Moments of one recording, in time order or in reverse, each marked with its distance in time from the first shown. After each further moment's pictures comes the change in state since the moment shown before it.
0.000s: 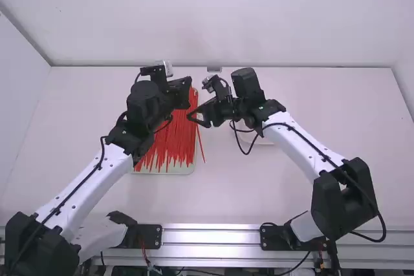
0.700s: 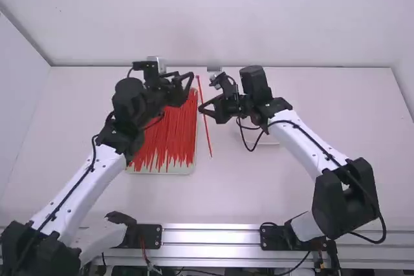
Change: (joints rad) left arm 0.105 -0.036 0.000 0.057 0.196 0.103; right arm -0.066 -0.005 0.000 -0.013 -0.013 -0.077
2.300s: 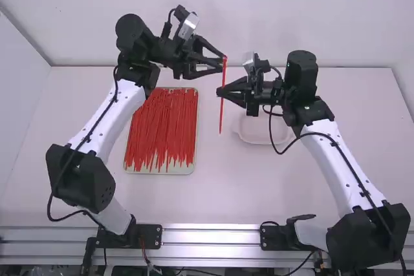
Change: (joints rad) left arm 0.033 0.534 0.660 0.401 1.276 -0.210; right arm -0.193 -0.214 0.000 0.192 -0.426 -0.128
